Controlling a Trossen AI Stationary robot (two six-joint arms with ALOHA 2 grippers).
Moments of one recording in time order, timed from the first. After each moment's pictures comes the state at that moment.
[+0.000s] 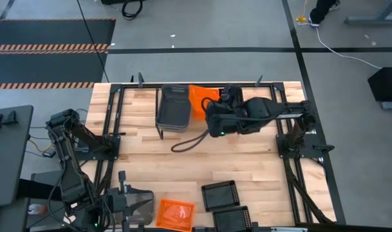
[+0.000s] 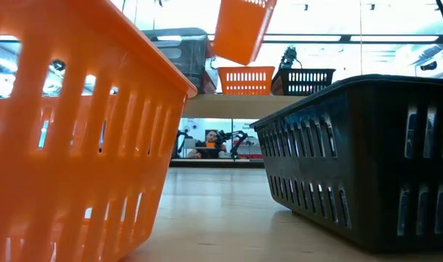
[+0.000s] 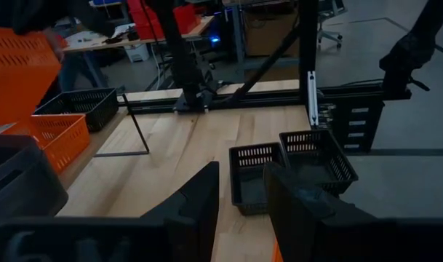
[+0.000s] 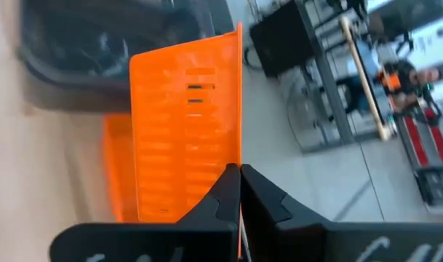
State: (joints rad) left arm -1.15 1.50 1.37 -0.66 -1.25 -0.67; right arm 0.21 1.85 2.24 -1.51 0.92 0.10
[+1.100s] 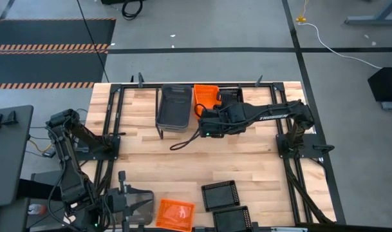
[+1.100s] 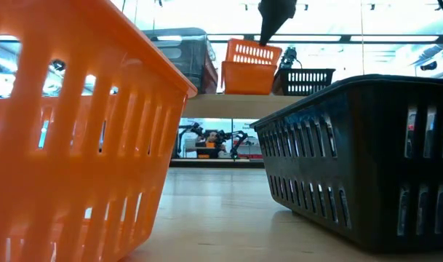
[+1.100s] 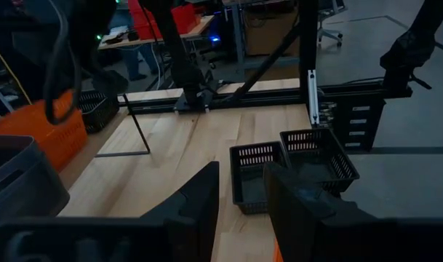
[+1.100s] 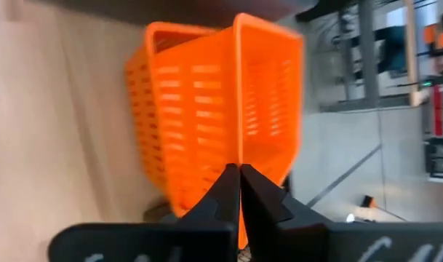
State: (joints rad) left arm -1.15 1.50 1.37 -0.66 -1.25 -0.67; right arm 0.12 1.85 1.92 -1.42 0.79 0.12
